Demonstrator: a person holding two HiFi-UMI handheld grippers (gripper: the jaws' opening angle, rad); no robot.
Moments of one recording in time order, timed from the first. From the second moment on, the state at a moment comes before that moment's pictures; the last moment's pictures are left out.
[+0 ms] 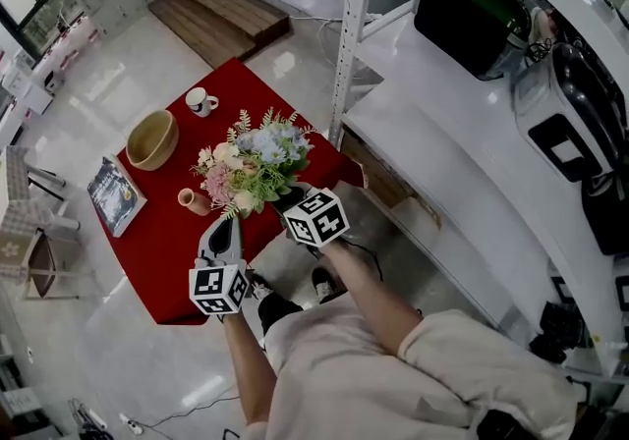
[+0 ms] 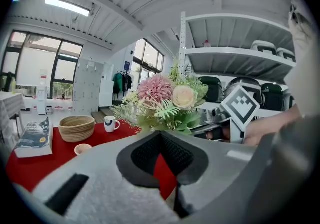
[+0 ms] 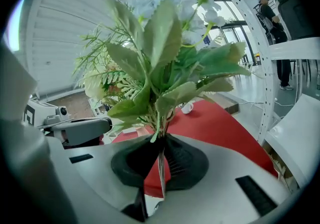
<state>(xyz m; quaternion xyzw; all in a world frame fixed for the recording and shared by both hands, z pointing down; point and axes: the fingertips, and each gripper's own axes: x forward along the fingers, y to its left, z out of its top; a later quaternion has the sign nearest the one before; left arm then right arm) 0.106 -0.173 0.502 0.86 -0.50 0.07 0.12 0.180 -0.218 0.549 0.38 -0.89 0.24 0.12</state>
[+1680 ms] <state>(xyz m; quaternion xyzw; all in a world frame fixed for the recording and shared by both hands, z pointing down) 0.101 -0.127 0.524 0.84 -0.52 0.09 0.13 0.150 -0.198 0.550 0.34 -0.90 0.25 0.12</state>
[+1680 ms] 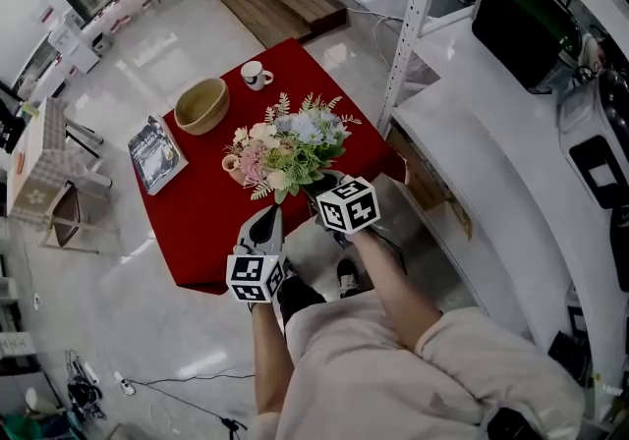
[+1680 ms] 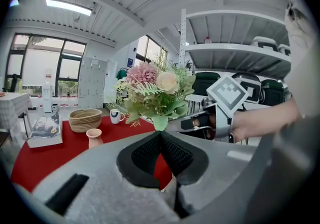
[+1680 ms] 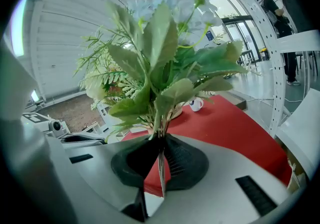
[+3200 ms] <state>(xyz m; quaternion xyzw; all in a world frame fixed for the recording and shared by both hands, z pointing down) 0.114 -0.150 0.493 0.85 -0.52 0.07 0.11 0.175 -0.241 0.522 0.36 -0.89 0.27 0.06</state>
